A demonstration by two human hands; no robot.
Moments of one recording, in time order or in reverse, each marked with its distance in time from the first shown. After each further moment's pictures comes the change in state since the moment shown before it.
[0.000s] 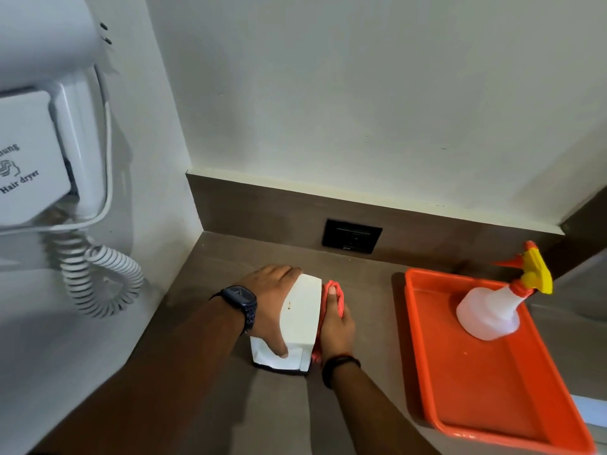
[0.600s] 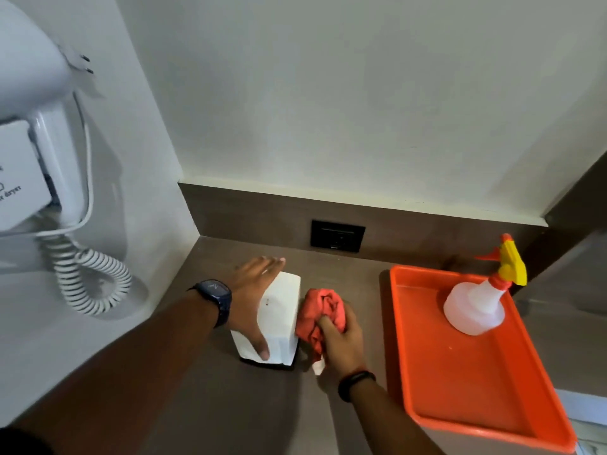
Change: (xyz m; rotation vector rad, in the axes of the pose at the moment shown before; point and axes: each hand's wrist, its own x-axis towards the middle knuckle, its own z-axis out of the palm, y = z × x) left_hand -0.008 0.016 -0.010 0.054 -0.098 -0.099; right_hand -0.003 0.010 -0.071 0.103 -0.241 -0.076
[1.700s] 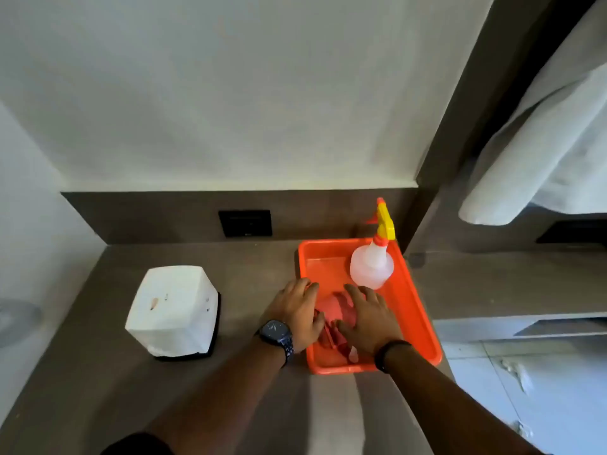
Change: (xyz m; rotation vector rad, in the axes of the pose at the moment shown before) left_hand 0.064 0.237 0.059 -0.177 0.419 0.223; right_hand -0.012 -0.059 -0.206 -1.399 0.103 -0.179
